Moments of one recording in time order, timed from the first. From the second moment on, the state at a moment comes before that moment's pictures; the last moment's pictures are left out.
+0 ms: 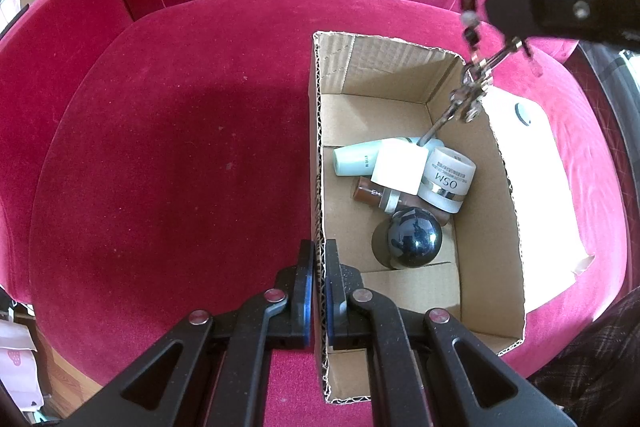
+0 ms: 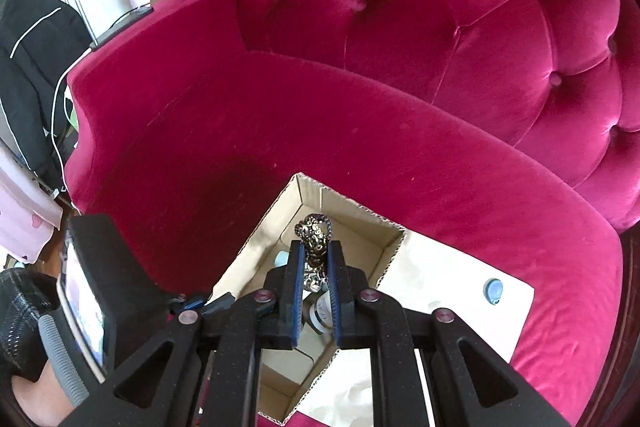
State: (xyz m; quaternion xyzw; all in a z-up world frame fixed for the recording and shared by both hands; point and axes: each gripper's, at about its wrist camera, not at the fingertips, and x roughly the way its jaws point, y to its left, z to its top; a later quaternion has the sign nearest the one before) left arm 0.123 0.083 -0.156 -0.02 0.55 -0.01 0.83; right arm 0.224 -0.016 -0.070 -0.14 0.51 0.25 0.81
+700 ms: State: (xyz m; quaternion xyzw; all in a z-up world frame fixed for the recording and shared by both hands) left arm 0.124 0.083 -0.154 -0.02 0.55 -0.01 0.83; right arm 0.240 -0.011 -0.100 -0.13 0.54 0.26 0.79
